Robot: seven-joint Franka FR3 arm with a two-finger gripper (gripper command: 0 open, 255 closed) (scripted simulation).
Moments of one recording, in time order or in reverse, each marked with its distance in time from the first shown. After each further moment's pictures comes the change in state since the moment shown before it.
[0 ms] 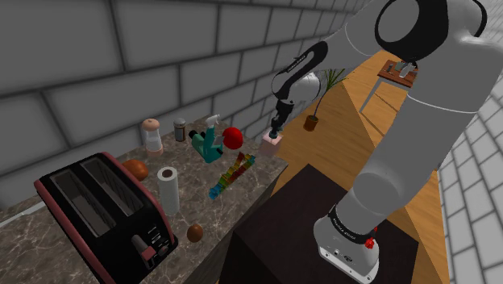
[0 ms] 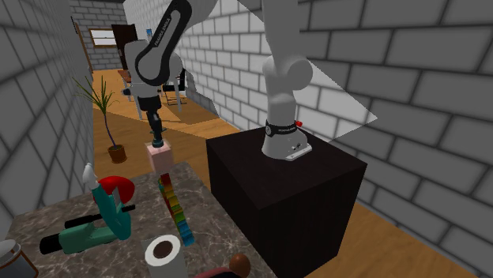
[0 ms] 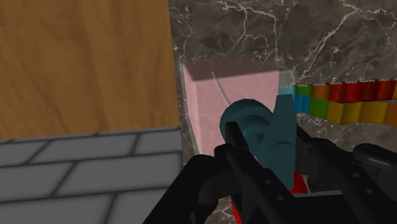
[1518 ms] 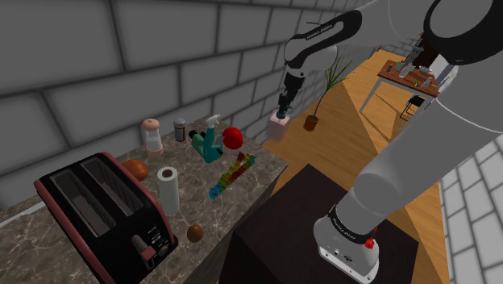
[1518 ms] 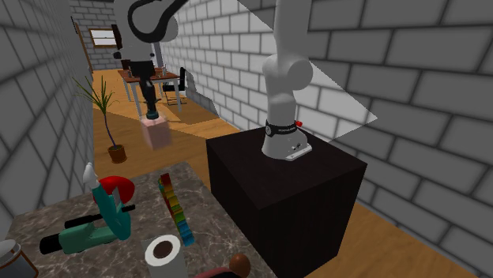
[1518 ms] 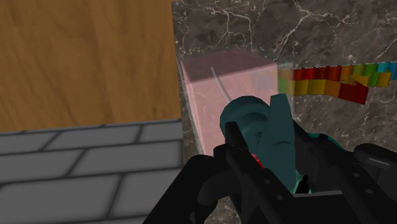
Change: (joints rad) arm 0.007 -0.237 -0.015 0.075 -0.109 -0.302 0.084
